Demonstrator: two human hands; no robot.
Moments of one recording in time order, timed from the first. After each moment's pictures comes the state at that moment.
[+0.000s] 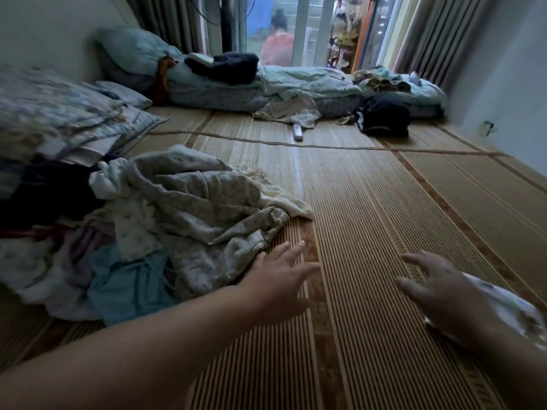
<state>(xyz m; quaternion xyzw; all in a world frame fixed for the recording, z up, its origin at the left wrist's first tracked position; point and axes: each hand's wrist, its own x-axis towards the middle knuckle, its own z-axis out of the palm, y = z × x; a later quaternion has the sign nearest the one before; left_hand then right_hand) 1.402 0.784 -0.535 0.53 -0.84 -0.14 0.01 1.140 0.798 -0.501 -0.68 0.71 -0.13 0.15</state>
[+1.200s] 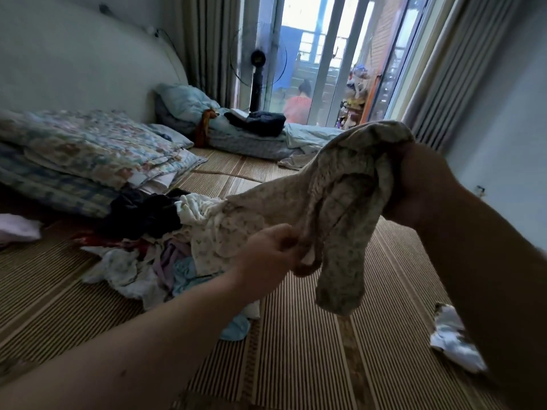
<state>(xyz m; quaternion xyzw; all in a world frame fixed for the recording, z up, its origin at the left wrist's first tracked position) 1.498 0.883 -0.406 0.49 -0.63 -0.35 0.50 1.326 0.821 -0.281 -0.51 0.31 -0.49 0.64</state>
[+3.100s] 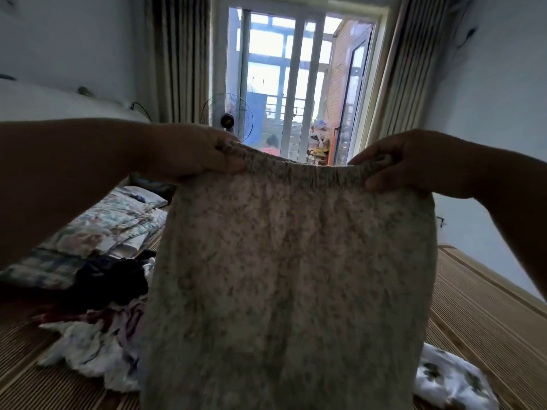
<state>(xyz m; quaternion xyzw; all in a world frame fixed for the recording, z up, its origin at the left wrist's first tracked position) 1.553 0.868 -0.175 0.49 -0.77 -0.29 0.28 1.241 0.879 -0.153 -0.85 0.46 -0.22 0.11</state>
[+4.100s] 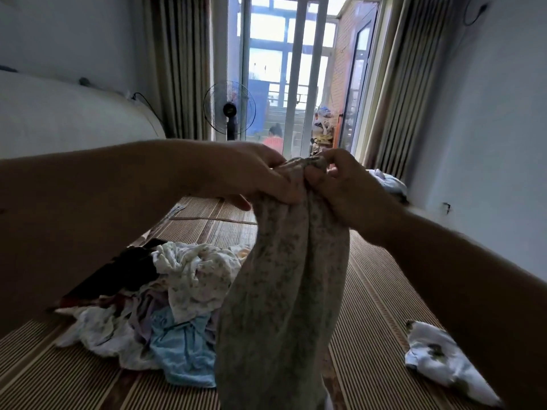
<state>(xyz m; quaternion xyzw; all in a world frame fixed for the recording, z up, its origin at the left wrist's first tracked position) 1.499 0.890 -0.198 0.50 -0.77 -0.34 0.21 1.314 0.864 -0.245 -0.75 0.39 -0.48 0.23</state>
